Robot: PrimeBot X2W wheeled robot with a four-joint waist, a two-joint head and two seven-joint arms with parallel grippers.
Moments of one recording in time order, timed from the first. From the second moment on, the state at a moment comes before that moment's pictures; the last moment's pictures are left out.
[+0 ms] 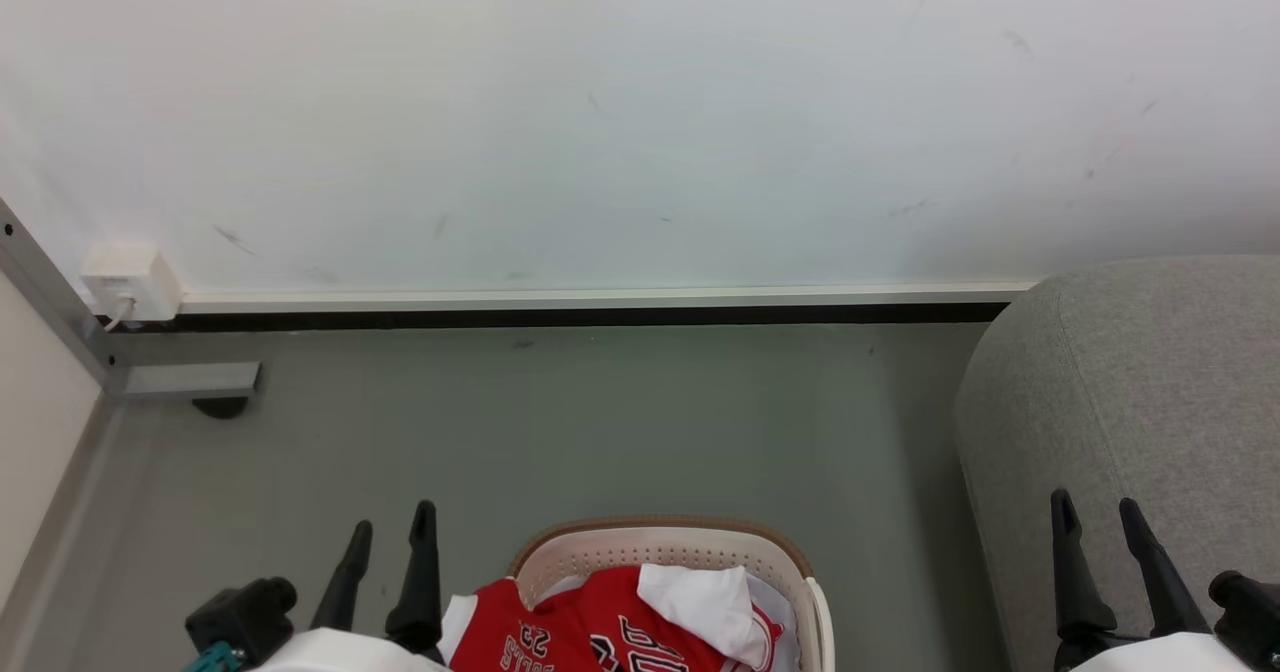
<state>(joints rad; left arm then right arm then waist) -0.06 0.05 -0.08 0.21 -0.52 -0.03 -0.14 -0.06 -0.05 -0.02 0.24 0.45 0.13 -0.14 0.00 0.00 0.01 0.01</state>
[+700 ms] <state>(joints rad) -0.05 0.06 -0.11 0.19 -0.31 0.01 -0.19 -0.05 -0.05 -0.01 0.26 0.25 0.13 -0.19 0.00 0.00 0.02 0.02</state>
